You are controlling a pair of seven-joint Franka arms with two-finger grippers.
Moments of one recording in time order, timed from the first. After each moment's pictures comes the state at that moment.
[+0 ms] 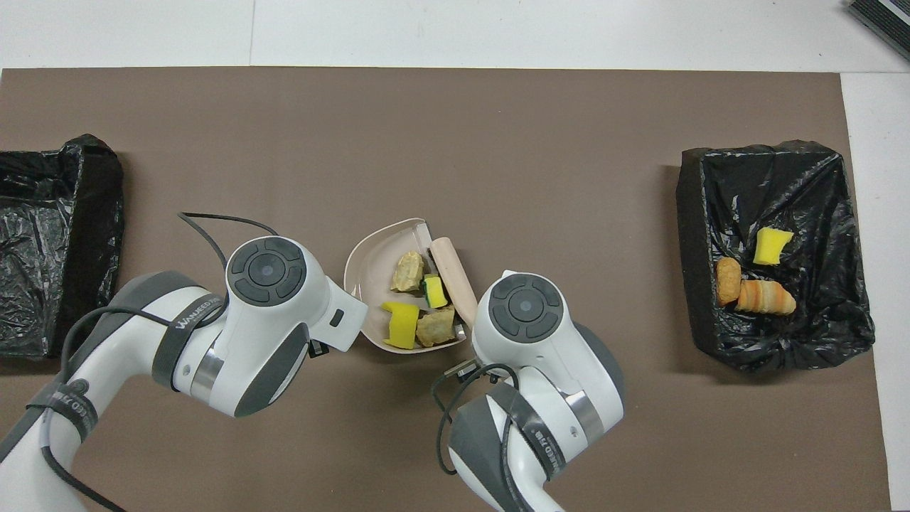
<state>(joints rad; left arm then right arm) -0.42 0.08 -0.07 -2.16 0.10 2.12 0.77 0.50 0.15 0.15 -2.06 0.12 2.05 0.18</state>
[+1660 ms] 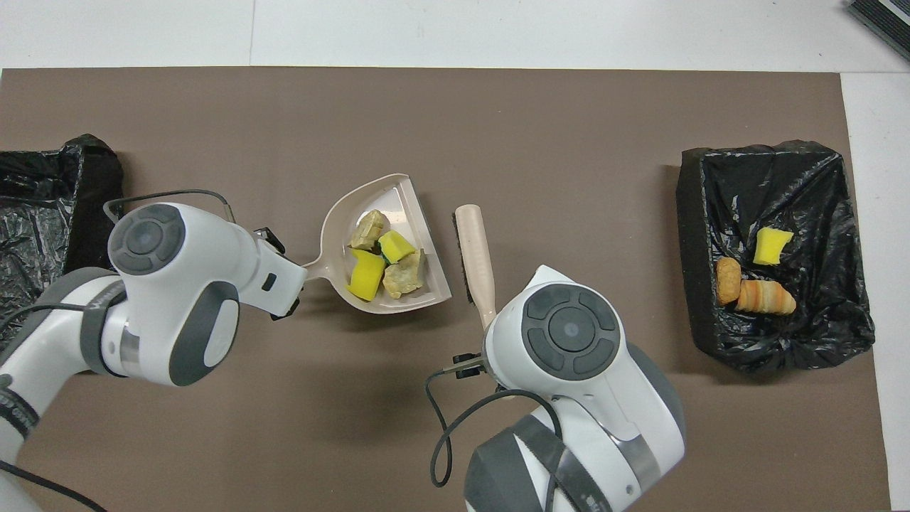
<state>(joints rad) -0.25 0.08 -0.05 -2.10 -0.09 2.20 1.07 0.49 -0.01 0.13 -2.00 0.11 1.93 0.40</state>
